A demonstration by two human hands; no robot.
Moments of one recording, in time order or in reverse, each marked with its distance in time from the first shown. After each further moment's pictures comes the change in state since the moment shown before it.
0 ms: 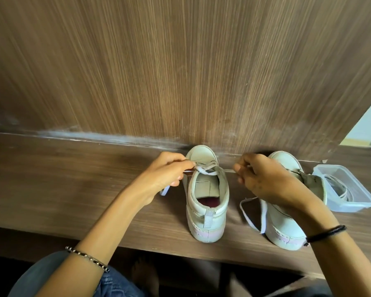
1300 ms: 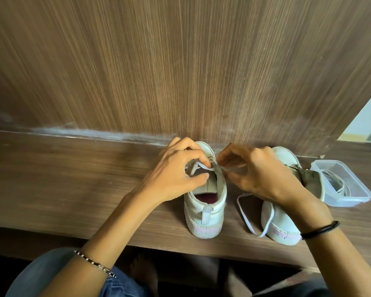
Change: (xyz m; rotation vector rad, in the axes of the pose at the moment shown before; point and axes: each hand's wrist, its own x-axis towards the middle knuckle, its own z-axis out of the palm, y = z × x) left_hand 0.006 -0.010 0.015 0.609 0.151 0.715; right_hand 0.004 0.006 0.007 -0.070 0.147 -0.463
